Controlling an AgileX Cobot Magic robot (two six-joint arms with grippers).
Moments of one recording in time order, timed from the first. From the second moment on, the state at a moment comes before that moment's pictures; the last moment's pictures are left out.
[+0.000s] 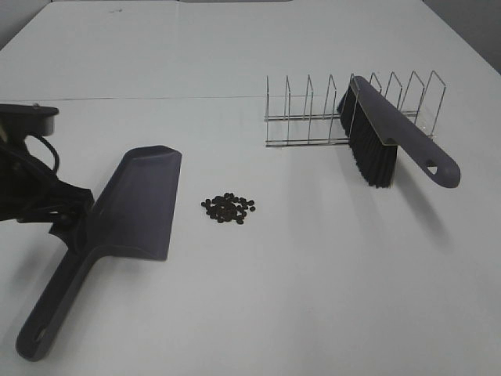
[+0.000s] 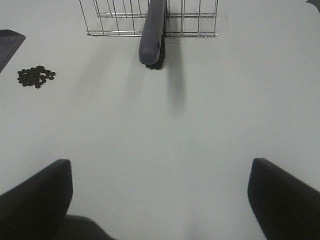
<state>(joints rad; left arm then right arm) -0.36 1.69 -0.95 0.05 0.88 -0.32 0.07 -0.01 -0.46 -0.01 1.11 0.00</state>
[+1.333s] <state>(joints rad) -0.38 1.96 -0.96 -0.03 0.67 -0.19 0.07 -0.01 -0.46 -0.01 1.11 0.00</state>
